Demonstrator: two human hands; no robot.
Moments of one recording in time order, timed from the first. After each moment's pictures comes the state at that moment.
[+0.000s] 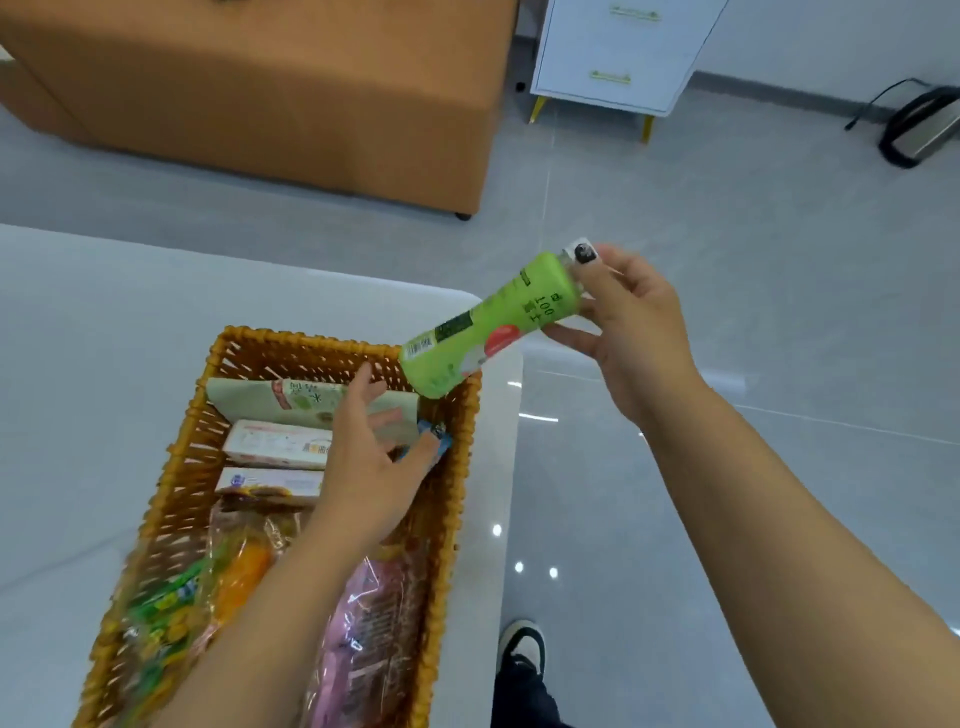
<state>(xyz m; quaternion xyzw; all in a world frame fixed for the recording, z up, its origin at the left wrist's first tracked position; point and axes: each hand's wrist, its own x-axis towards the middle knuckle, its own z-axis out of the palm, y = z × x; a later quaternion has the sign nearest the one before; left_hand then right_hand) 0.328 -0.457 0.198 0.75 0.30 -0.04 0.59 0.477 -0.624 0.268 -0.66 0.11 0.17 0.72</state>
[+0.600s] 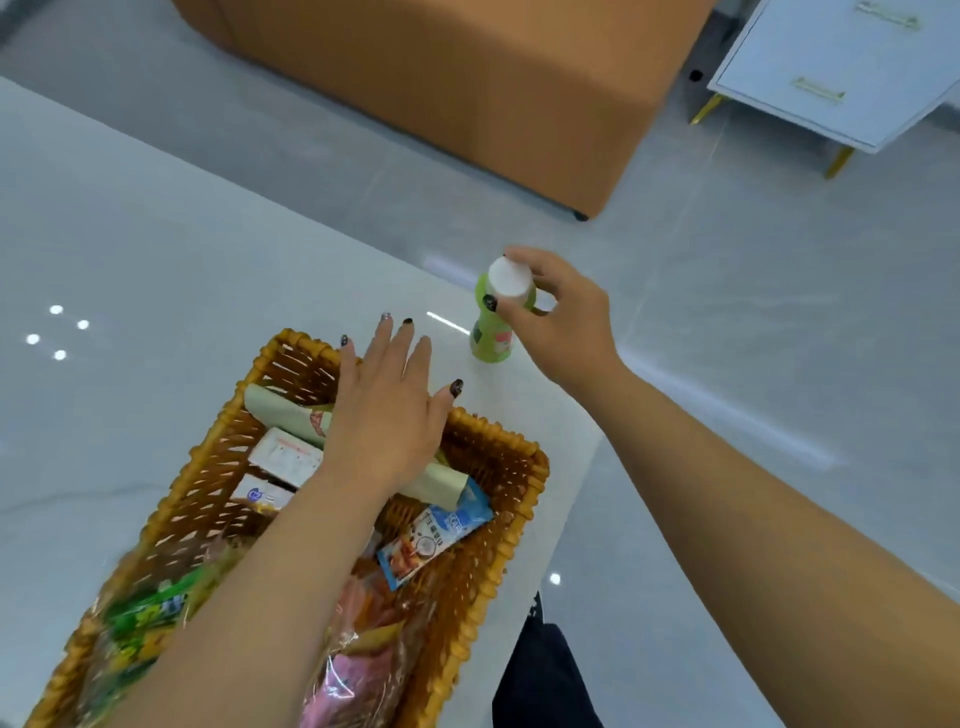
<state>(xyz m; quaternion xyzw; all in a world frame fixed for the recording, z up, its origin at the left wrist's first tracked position) 0.425 -0.385 0.153 0.95 0.25 -0.13 0.11 0.582 -0.491 0.152 -0.81 -0.25 0.18 0.50</state>
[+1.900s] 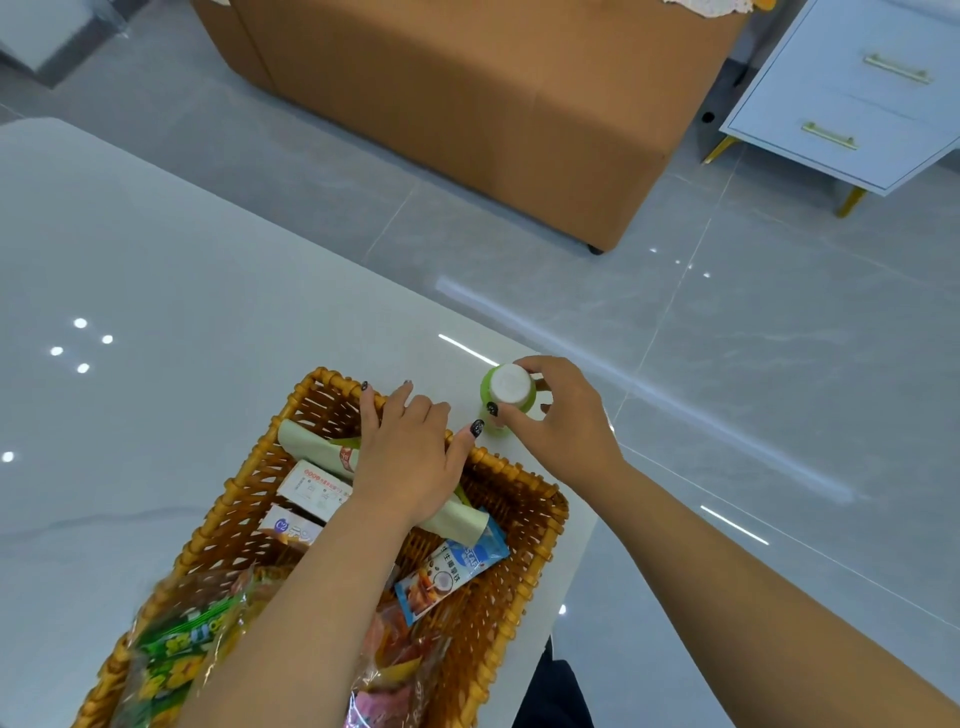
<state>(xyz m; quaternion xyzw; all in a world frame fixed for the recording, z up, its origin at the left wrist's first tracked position) 0.427 -0.380 0.153 0.93 0.27 -0.21 0.11 0.550 -0.504 0.132 -0.85 -0.26 0.25 0.40</state>
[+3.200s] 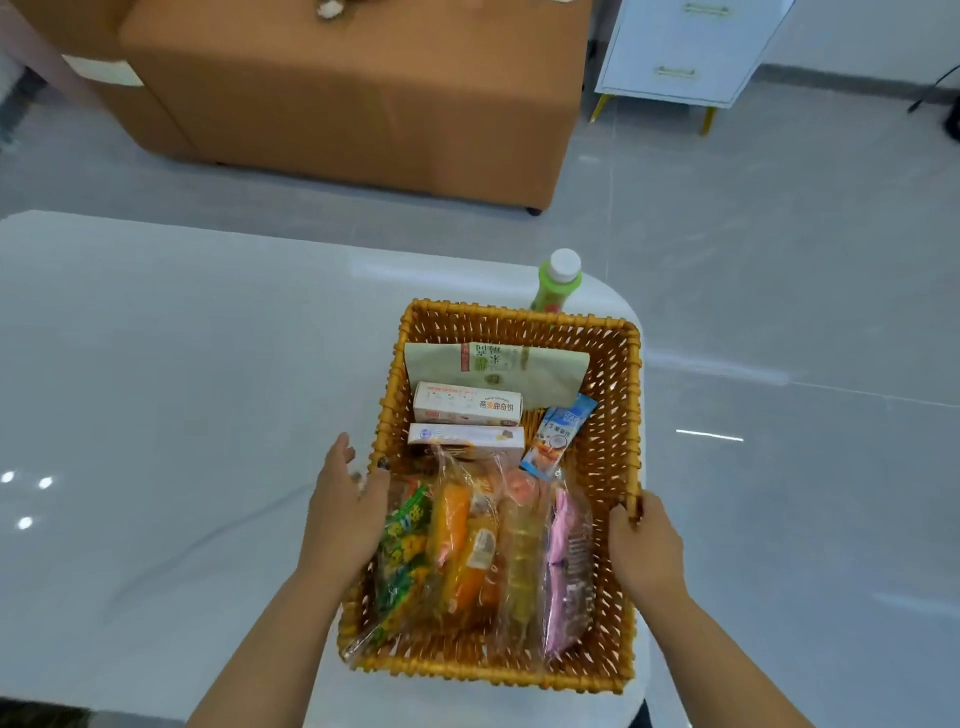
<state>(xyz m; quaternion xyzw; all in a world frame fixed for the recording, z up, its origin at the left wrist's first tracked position) 0.182 -0.278 0.171 0.79 0.42 -0.11 0.44 0.233 -0.543 0.162 -0.88 0.21 0.22 0.35</state>
